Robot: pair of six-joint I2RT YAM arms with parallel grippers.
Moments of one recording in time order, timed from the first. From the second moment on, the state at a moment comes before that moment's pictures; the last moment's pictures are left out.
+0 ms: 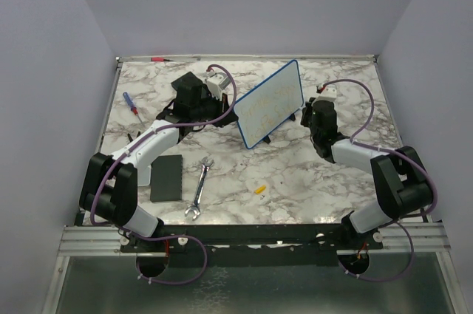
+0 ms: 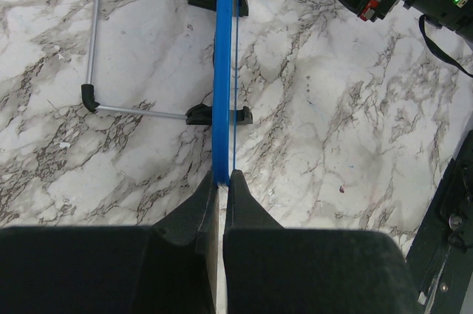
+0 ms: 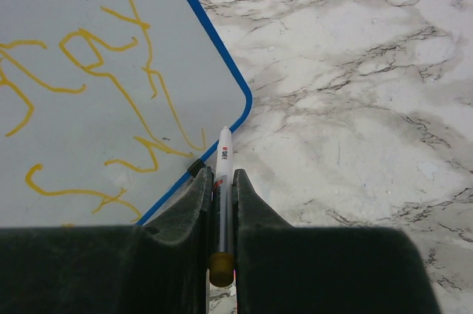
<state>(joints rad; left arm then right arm) -0.41 1.51 1.04 -0.02 0.57 -0.15 0.34 1.53 0.68 0.52 0.35 0.25</state>
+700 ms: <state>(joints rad) -0.41 1.51 1.04 -0.02 0.57 -0.15 0.34 1.57 0.70 0.54 0.35 0.25</state>
